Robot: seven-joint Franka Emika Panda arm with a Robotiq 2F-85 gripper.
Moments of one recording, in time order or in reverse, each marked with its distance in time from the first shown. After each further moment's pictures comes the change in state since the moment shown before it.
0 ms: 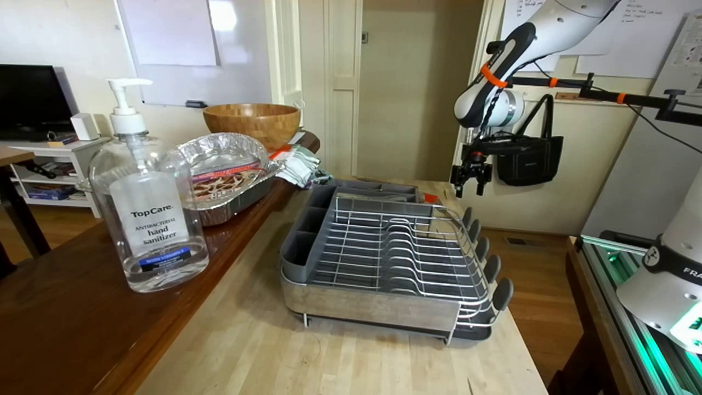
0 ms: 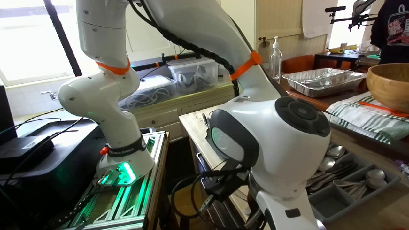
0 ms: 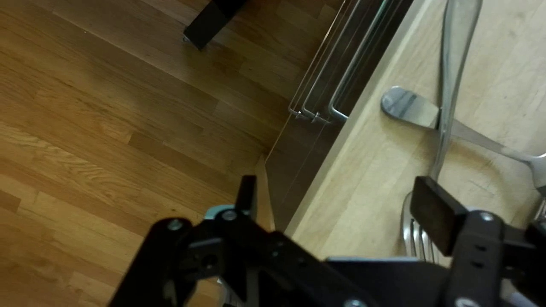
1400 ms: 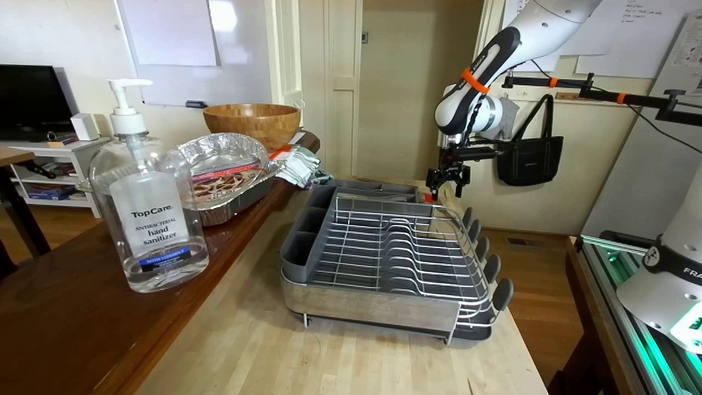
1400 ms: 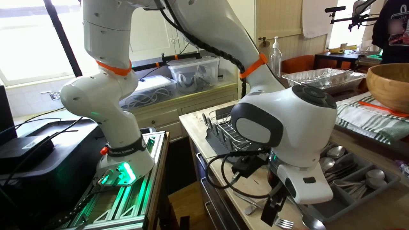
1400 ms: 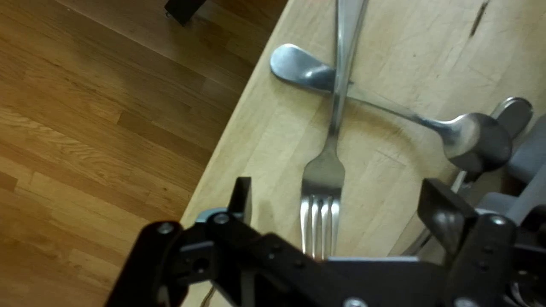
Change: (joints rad) arm 0.088 0.051 0.062 0.050 -0.026 0.078 0.194
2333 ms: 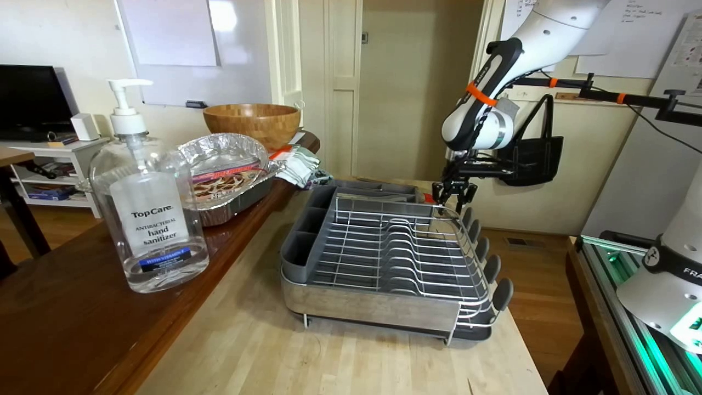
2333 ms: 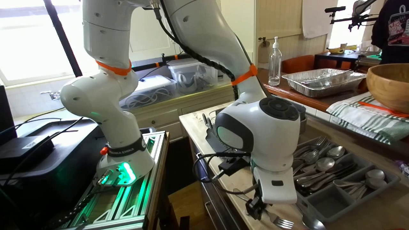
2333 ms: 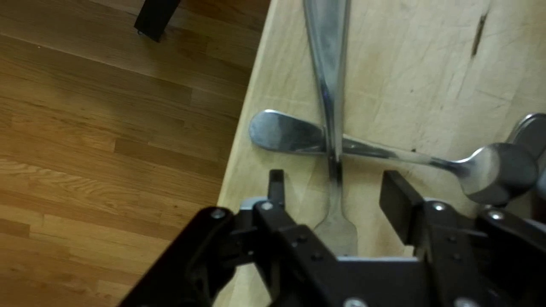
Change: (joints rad) arm 0.000 -0.008 0.037 -0.144 0.135 0.196 0.080
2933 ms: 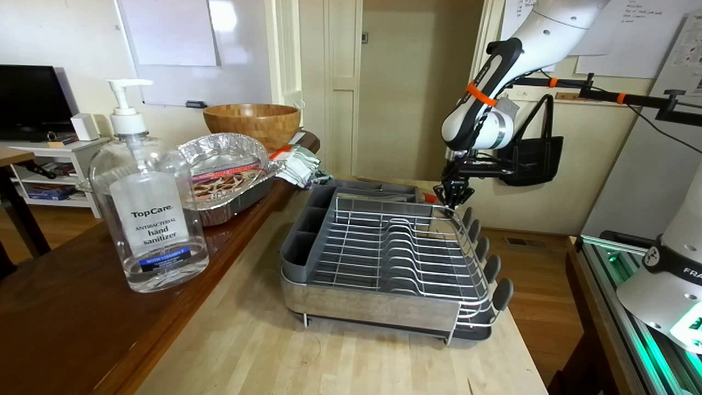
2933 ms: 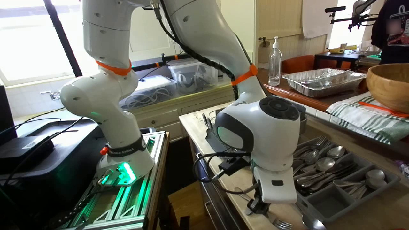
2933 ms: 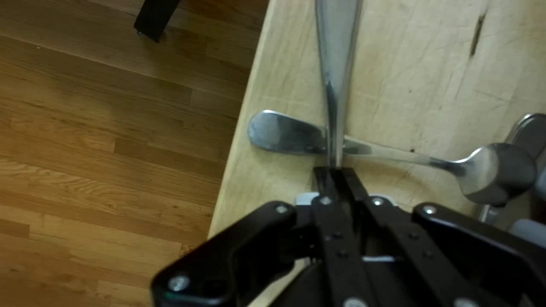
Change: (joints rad) arm 0.001 0.000 0.001 0.000 0.000 0.000 0.002
